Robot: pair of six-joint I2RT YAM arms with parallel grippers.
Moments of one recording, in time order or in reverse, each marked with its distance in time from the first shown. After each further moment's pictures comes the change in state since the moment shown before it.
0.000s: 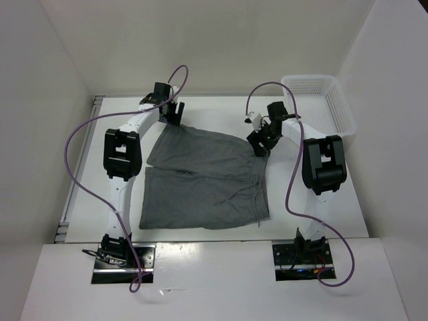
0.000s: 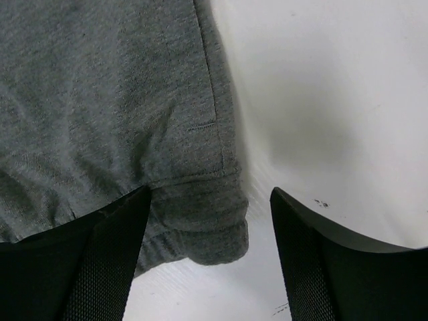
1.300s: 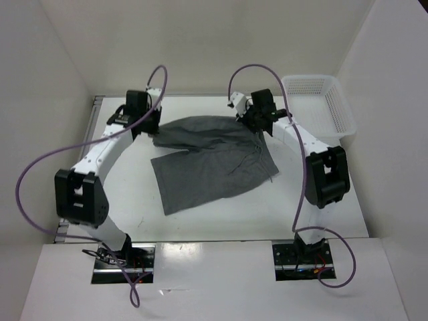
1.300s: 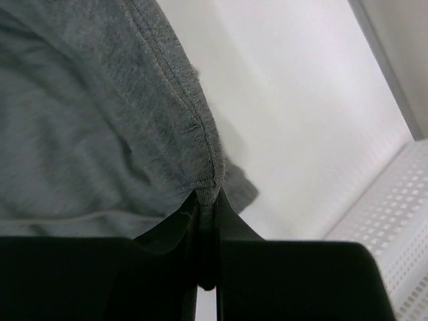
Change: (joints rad) left arm 0.026 -0.648 -0.528 0.063 0.049 -0.001; right arm 0.148 -0.103 0.114 0.178 0.202 0.032
